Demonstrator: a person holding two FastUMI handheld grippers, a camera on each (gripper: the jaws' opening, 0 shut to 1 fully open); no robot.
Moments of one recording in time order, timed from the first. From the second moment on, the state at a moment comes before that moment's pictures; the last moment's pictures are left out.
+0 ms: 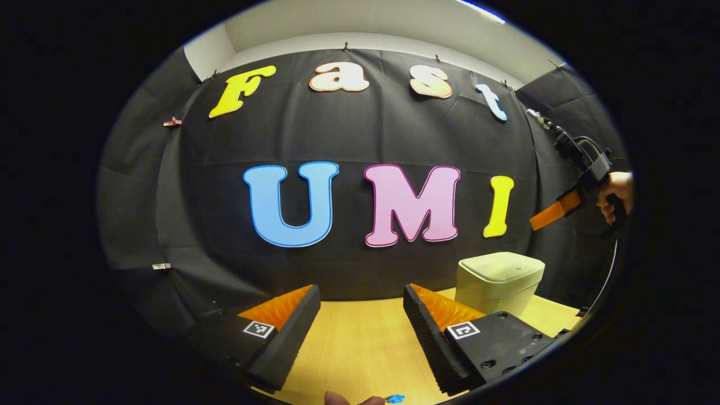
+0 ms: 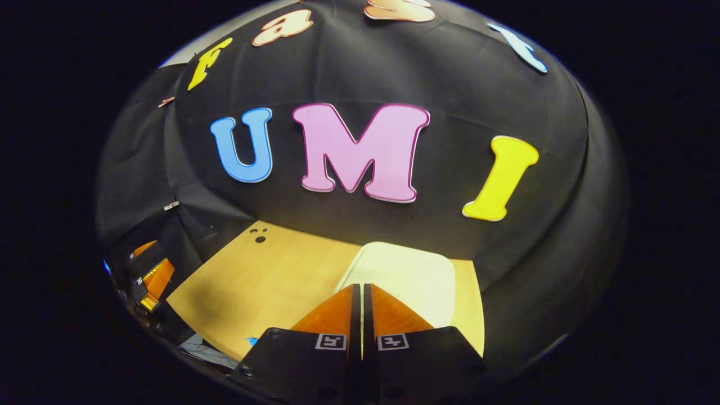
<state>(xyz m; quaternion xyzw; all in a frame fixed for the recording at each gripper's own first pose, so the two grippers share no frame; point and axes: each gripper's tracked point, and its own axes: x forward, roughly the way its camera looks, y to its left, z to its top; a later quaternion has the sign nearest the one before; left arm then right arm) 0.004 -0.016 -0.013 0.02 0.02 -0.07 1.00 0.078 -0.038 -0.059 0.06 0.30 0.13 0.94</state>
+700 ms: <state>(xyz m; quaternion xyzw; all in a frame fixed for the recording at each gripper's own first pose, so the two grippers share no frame) -0.002 -0.017 -0.027 0.00 0.03 -0.06 1.00 0.113 -0.057 -0.157 0.06 0.48 0.15 0.86</state>
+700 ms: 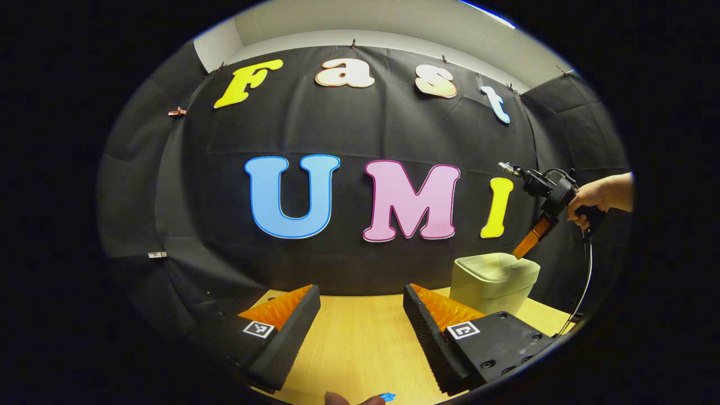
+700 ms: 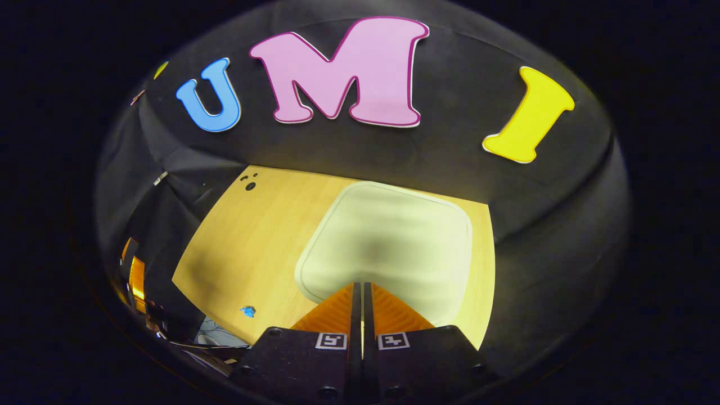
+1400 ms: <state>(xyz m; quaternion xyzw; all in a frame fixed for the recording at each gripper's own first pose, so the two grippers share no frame) -0.001 -0.019 -0.035 -0.01 0.03 -0.06 1.00 0.112 -0.061 -0.193 0.04 0.56 0.16 0.81</state>
